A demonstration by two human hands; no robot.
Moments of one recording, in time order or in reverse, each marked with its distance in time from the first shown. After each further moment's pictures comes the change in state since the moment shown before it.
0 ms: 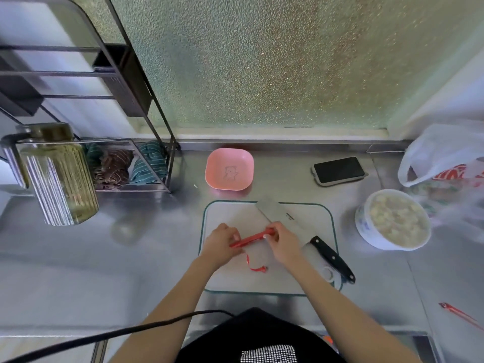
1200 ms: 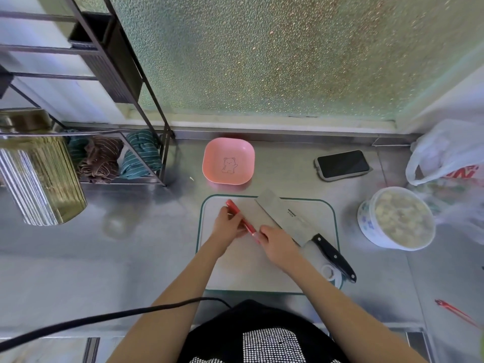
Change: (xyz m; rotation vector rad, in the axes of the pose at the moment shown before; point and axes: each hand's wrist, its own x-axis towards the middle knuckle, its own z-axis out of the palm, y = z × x) left_hand 0.038 0.019 0.004 -1.017 0.074 -0.380; right_hand 0.007 -0.014 0.008 -0.314 -0.256 -0.060
